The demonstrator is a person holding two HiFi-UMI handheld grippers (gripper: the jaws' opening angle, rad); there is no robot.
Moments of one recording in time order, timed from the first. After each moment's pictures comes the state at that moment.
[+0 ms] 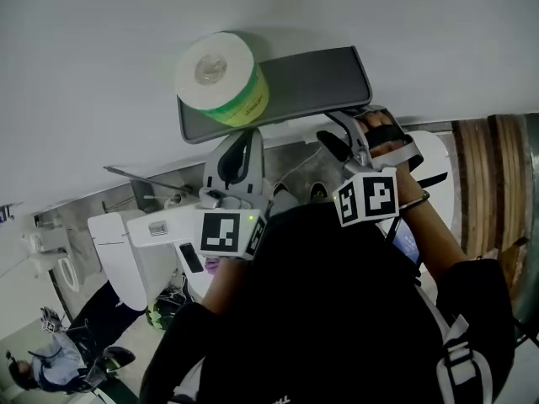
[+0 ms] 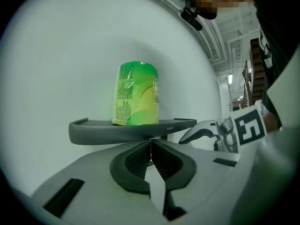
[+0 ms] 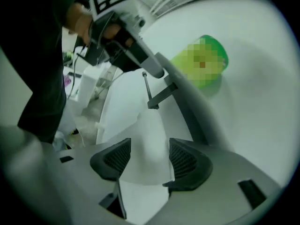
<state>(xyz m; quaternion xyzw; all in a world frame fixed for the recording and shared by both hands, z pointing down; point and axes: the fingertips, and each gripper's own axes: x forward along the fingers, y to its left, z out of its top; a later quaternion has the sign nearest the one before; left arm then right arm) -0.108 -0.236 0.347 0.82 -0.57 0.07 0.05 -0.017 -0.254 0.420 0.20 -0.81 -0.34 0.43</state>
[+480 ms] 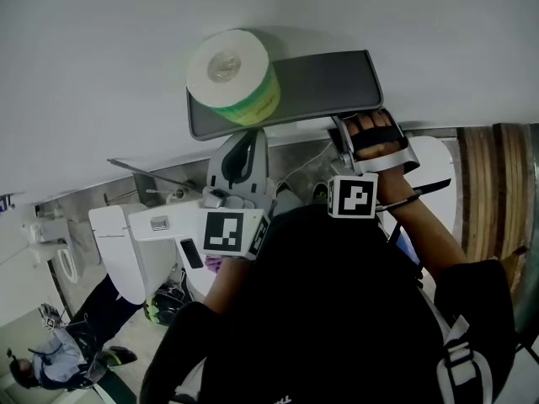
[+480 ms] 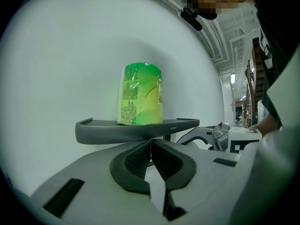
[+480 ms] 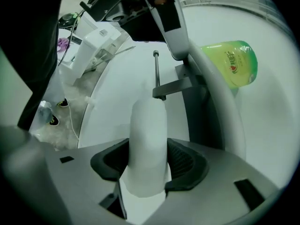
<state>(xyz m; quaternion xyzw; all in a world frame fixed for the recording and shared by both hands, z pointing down) -0.117 -0.237 0.346 0.81 -0.58 0.06 0.05 -0.024 -0.280 0.434 0.23 -0.70 -0.45 0.50</state>
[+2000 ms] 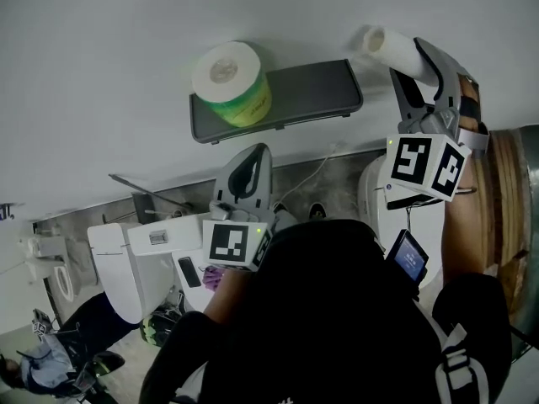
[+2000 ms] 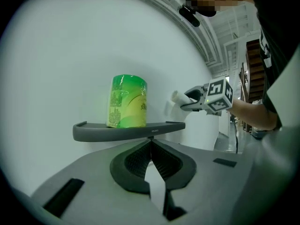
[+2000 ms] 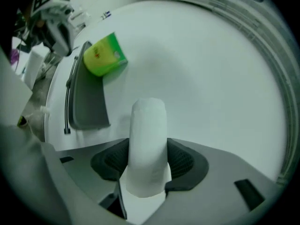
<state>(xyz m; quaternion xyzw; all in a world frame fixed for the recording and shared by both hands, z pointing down) -0.094 -0.205 0.335 0.82 -0.57 0.05 0.03 0.102 -0.333 0.237 0.47 -0.68 -0.41 0.38</state>
